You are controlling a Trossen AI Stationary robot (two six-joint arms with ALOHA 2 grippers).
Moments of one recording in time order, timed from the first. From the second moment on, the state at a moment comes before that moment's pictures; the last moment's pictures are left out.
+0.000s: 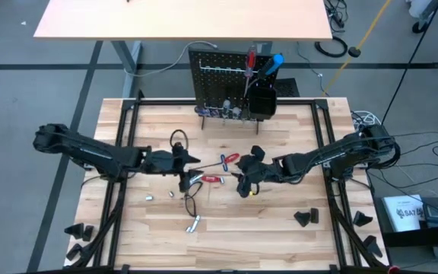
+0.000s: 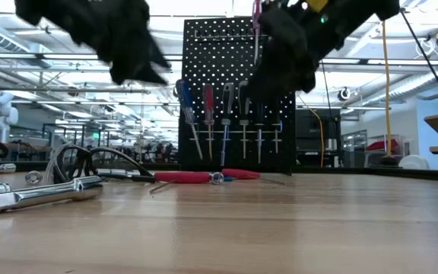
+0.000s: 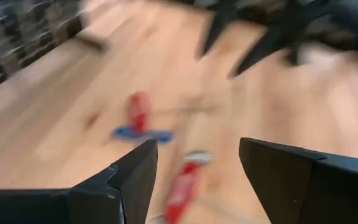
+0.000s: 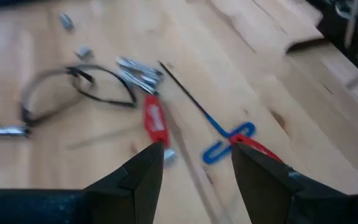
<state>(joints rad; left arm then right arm) -0.14 1.17 0.61 0.04 -0.26 -0.33 0.21 1.56 0.94 -0.10 0.44 0.44</state>
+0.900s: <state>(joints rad) 0.14 1.77 0.72 0.33 0.02 0.04 0.19 1.57 0.94 -0.27 0.45 0.48</state>
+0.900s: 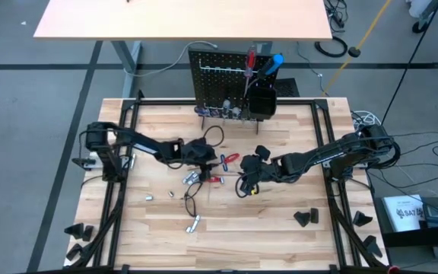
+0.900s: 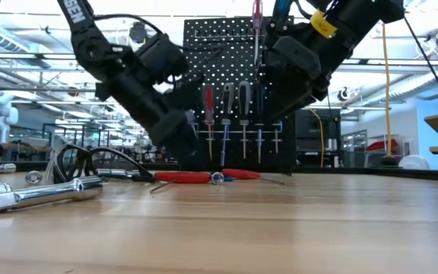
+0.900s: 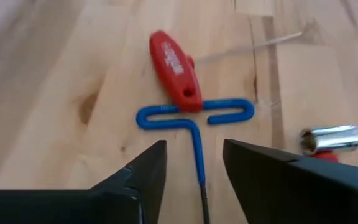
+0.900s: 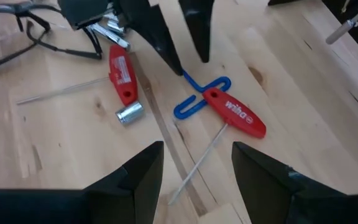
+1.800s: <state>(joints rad) 0.09 1.82 0.72 0.28 -0.05 0.03 0.19 1.57 0.94 -0.30 0.47 0.48</state>
